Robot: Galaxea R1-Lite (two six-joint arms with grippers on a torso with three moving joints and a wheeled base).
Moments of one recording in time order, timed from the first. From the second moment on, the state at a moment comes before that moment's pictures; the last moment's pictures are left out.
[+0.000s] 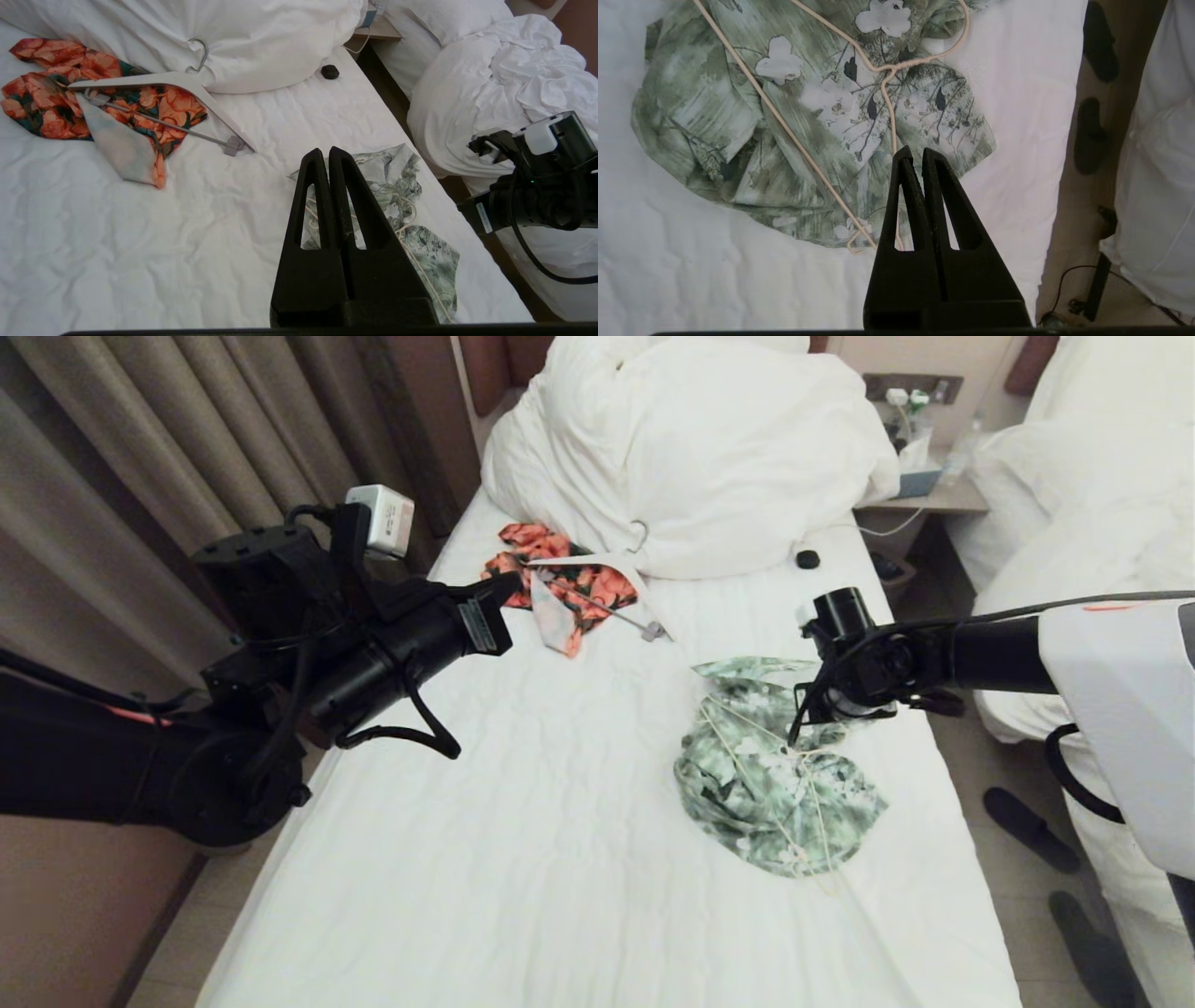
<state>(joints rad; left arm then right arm) -0.40 1.75 -0.94 -0.97 -0.12 -0.09 0.30 2.32 -1.94 0.38 -0.45 0.20</state>
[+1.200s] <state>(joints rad) -0.37 1.40 -0.52 -0.87 0.24 0.01 0.37 1.44 -1.10 0.42 -0.41 0.30</state>
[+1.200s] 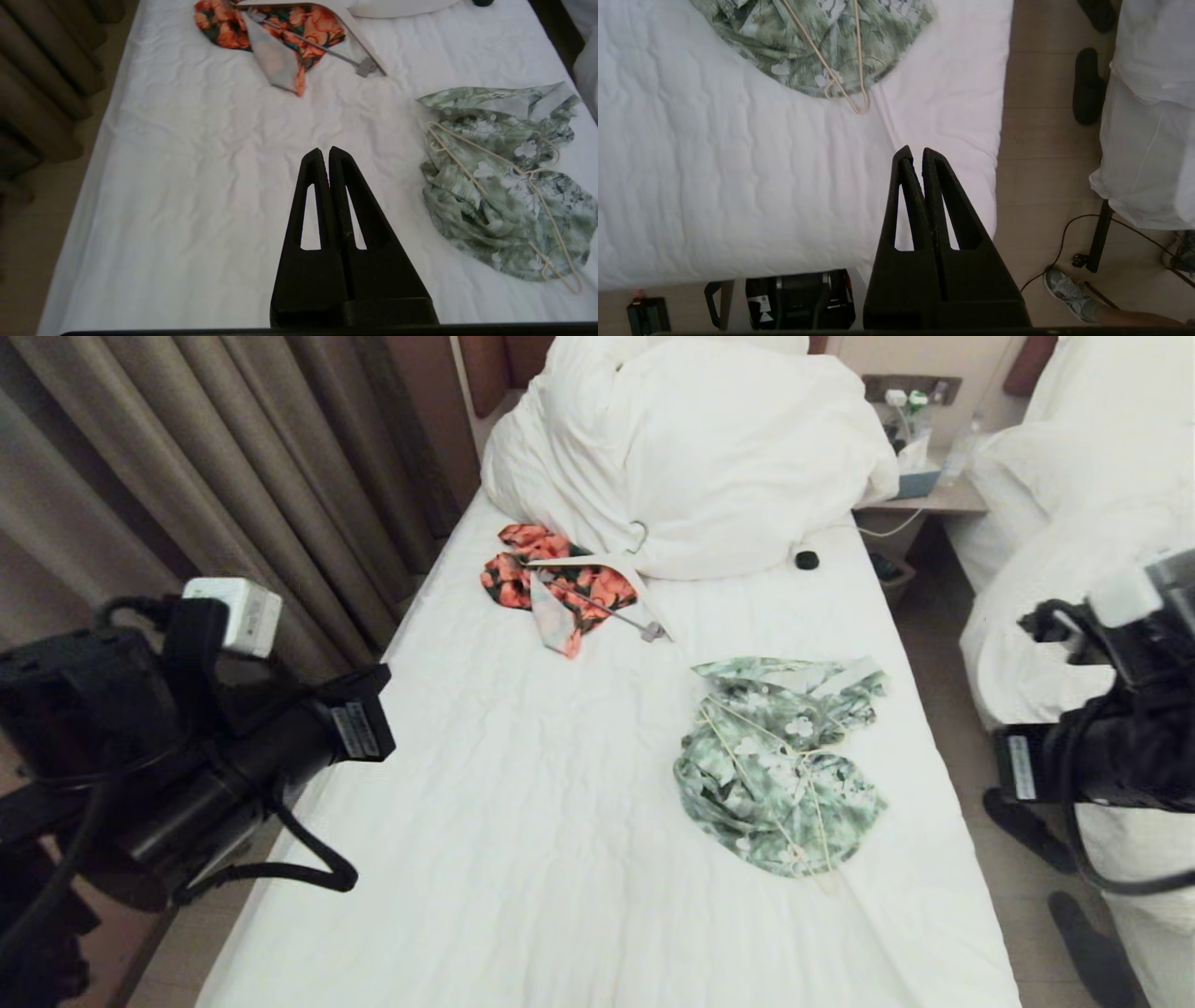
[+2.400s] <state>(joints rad) -0.03 0.34 -0.29 -0.17 0.28 -0.03 0.10 0.32 -0.52 0.50 -0.35 0.25</state>
